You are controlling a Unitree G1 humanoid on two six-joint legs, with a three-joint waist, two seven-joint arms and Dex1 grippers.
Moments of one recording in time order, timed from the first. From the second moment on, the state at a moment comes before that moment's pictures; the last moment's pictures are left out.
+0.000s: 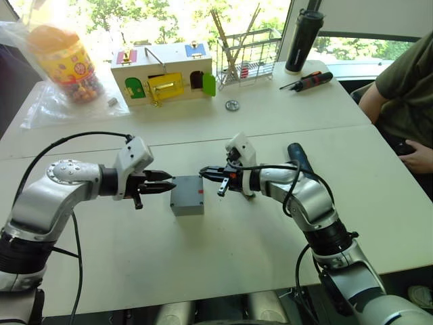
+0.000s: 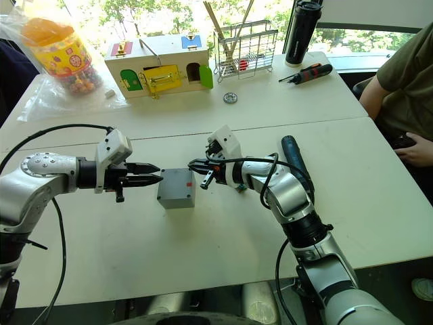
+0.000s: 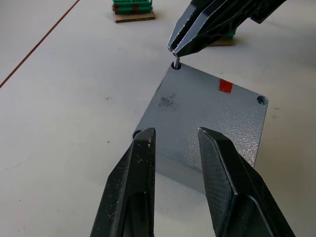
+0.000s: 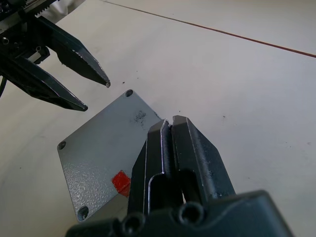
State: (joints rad) left arm -0.39 0.89 -0.02 -0.29 -0.49 0.78 -1.02; right arm -0.59 -0.31 0.30 -0.15 0.28 0.76 0.71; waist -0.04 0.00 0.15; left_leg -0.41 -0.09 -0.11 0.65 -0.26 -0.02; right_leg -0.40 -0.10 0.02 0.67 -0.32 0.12
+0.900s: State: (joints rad) left arm -0.46 0.82 -0.03 -0.30 -0.52 0.78 -1.01; right arm -0.66 -0.40 0.10 -0.32 0.45 0.99 0.73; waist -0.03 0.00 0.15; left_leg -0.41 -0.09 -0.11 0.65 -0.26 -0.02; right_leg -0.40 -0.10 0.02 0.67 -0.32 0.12
